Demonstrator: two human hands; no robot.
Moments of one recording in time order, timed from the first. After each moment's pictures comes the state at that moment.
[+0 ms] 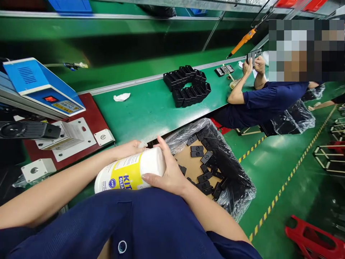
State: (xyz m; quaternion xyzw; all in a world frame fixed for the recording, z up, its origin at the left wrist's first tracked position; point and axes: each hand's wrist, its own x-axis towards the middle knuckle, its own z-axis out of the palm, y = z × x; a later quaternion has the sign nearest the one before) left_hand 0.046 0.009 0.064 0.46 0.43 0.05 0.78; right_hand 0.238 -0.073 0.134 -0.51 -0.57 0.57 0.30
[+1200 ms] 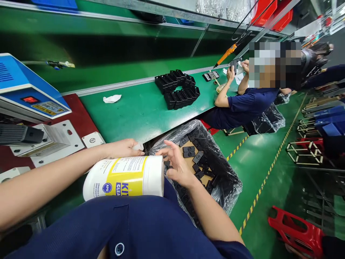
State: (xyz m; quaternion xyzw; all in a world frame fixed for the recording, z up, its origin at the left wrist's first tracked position) left_hand 0.048 0.033 0.090 0.65 0.38 -0.05 0.66; right_hand 0.267 -0.076 0.122 -0.46 -0.53 0.60 0.38
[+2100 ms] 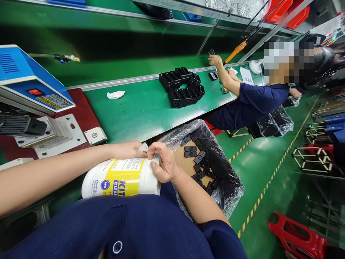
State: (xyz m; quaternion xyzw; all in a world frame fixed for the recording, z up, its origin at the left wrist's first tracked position) left_hand 0.061 0.019 0.081 0.65 0.36 -0.08 0.66; right_hand 0.242 -0.054 0.096 -0.35 -0.72 0.41 0.44
